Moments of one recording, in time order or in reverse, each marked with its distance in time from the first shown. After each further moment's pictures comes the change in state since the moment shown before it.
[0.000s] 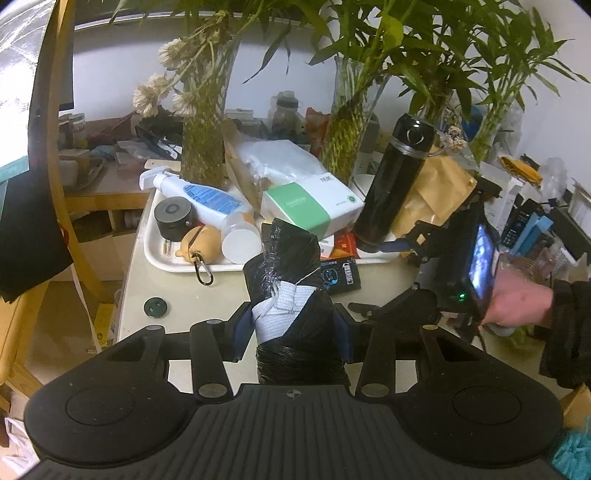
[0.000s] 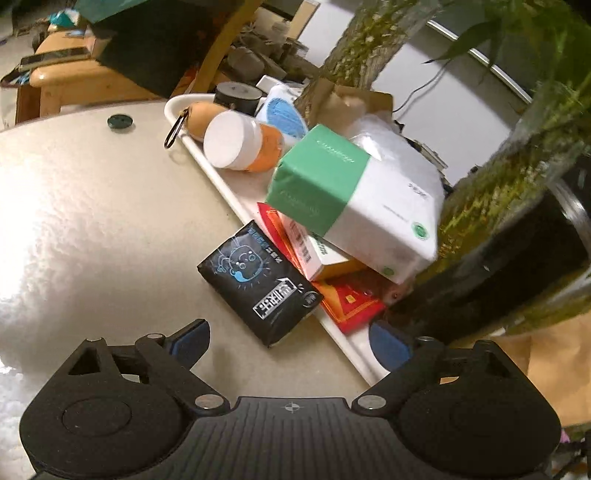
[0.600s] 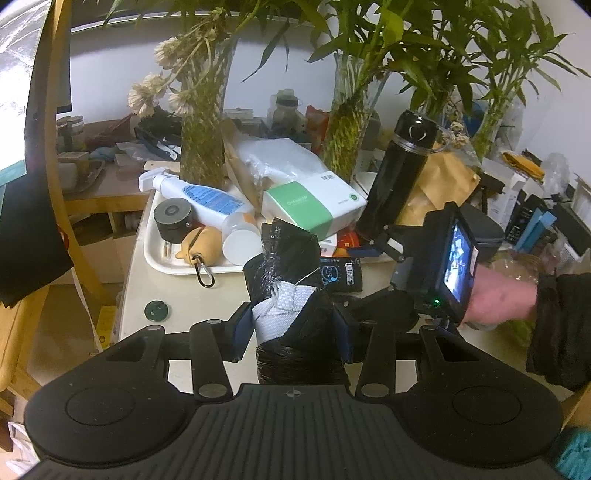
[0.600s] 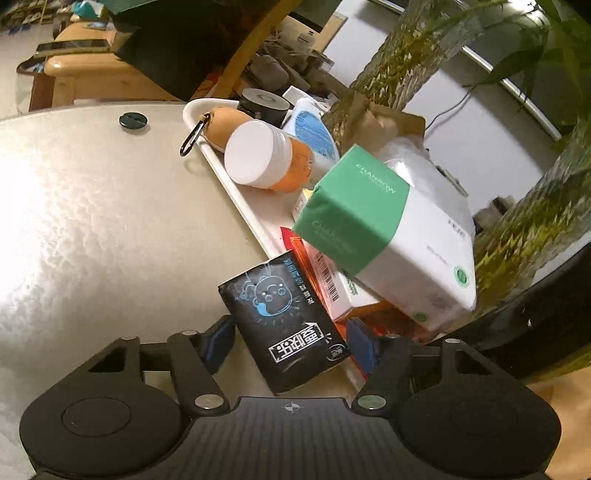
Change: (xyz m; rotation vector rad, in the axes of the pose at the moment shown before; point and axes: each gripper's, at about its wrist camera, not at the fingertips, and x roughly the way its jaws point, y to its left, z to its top) left arm 0.006 -0.001 0.002 0.013 0.002 0.006; right arm 0.022 0.012 0.014 -0.056 -0.050 0.025
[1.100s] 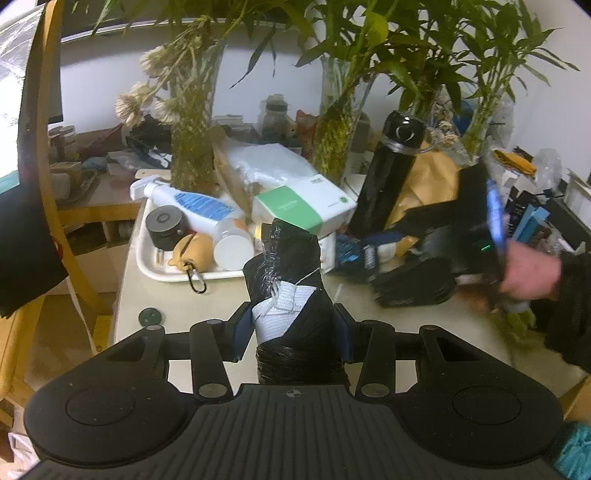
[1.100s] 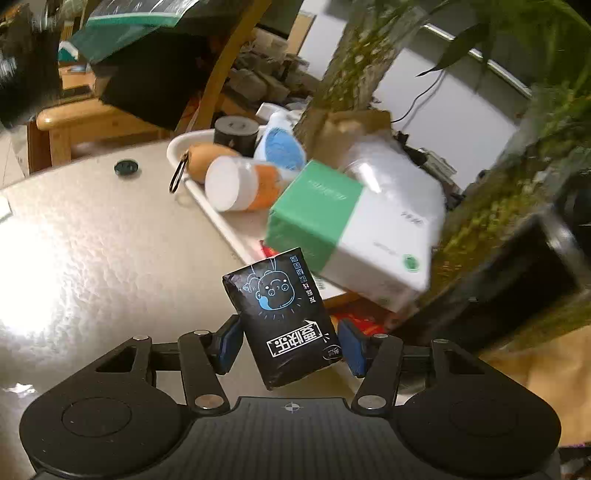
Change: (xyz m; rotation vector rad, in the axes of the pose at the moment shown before) left arm -0.002 -0.004 -0.003 0.030 -0.019 -0.010; right arm -0.048 -0.039 0.008 0.138 0.010 0.058
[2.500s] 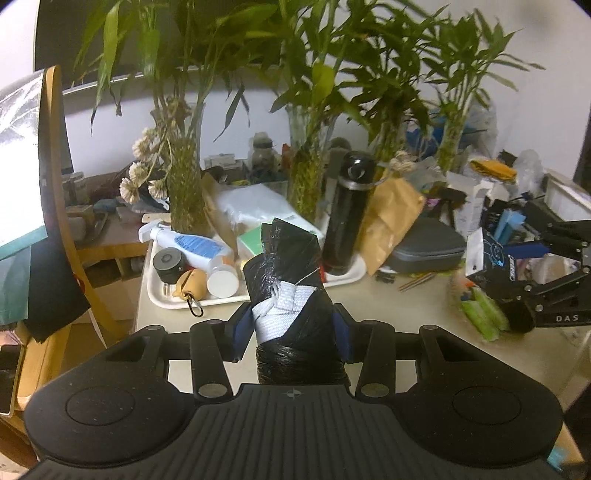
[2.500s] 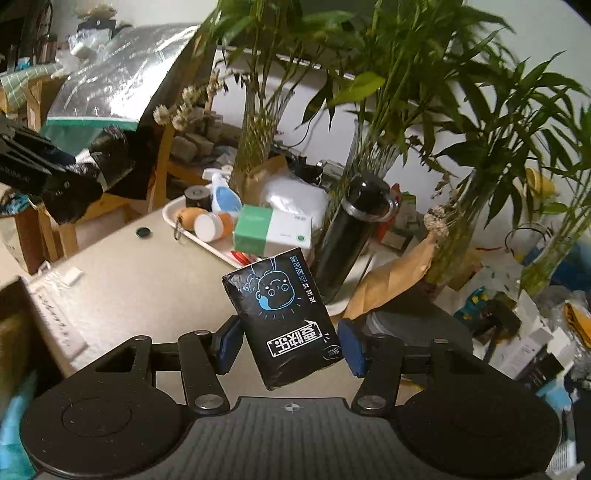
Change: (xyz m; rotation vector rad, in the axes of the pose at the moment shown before) left arm -0.087 -0.063 0.012 0.076 -0.072 0.034; right arm -0.262 0.020 -0.046 0.295 -0.063 -0.160
